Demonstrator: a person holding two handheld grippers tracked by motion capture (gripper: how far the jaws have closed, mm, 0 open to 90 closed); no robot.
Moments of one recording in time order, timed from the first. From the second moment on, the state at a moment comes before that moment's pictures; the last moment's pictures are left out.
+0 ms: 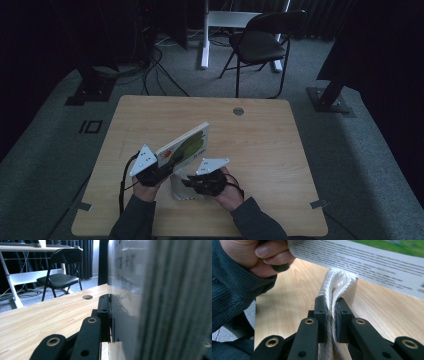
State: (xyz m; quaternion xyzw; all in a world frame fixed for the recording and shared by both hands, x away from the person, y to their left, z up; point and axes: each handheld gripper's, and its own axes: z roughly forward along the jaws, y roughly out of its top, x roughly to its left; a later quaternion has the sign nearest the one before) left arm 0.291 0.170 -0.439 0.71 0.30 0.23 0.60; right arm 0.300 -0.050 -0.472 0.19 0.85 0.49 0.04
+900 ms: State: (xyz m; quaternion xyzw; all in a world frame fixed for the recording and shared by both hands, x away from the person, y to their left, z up) left arm 0.290 0.176 -0.438 0.71 0.30 0.23 0.60; right arm 0.312 -0.081 -0.468 0.22 0.85 0.48 0.07
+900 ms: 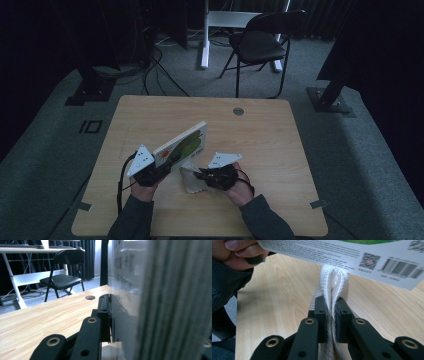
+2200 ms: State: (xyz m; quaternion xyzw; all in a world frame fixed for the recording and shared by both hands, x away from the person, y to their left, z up) left arm 0.288 0.190 -0.432 0.69 0.31 0.25 0.60; right arm 0.320 -0.126 -0.463 0.27 0.83 0.48 0.10
